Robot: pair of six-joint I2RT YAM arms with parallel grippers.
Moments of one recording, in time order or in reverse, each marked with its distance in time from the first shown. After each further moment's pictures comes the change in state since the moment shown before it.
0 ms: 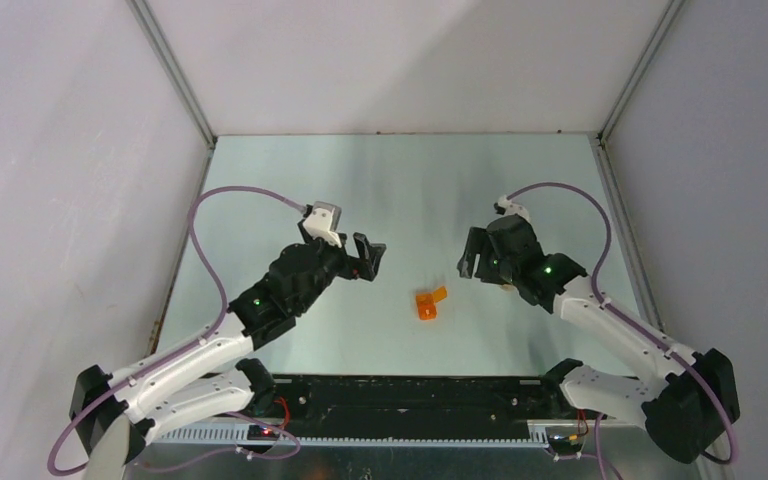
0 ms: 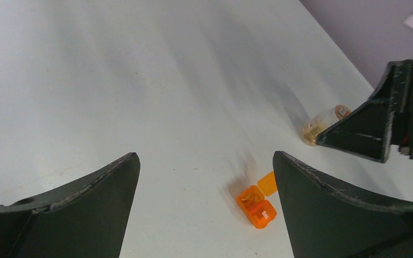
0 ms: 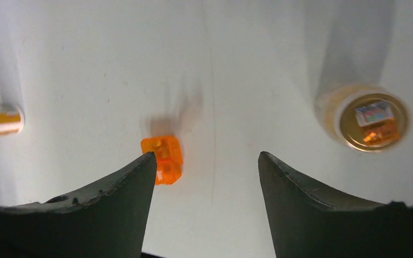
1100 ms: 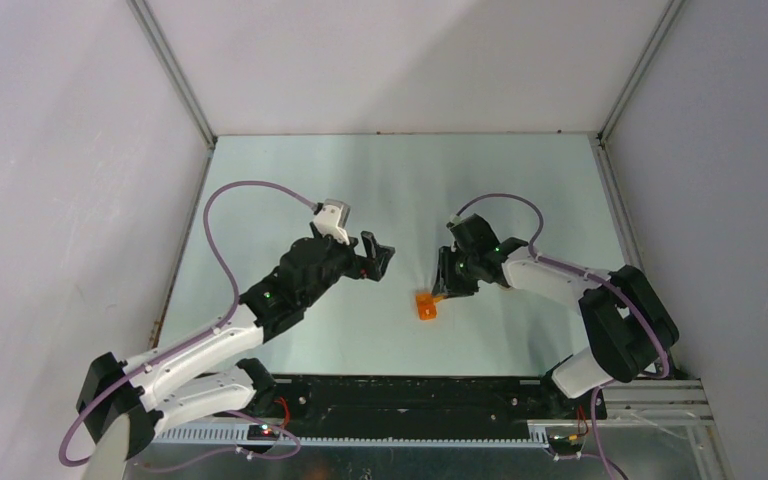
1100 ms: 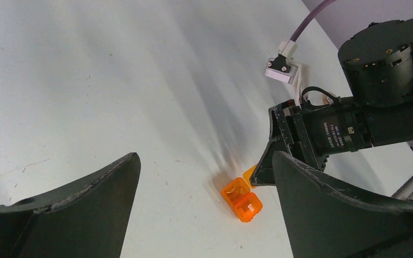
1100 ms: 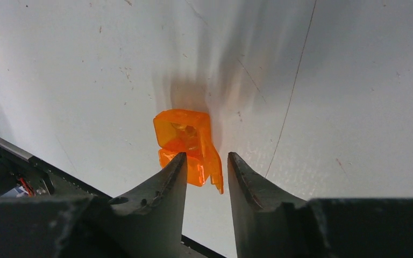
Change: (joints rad) left arm 0.035 0.093 0.000 0.037 0.124 -0.085; right arm 0.018 0.447 0.040 0.132 -0.425 -0.034
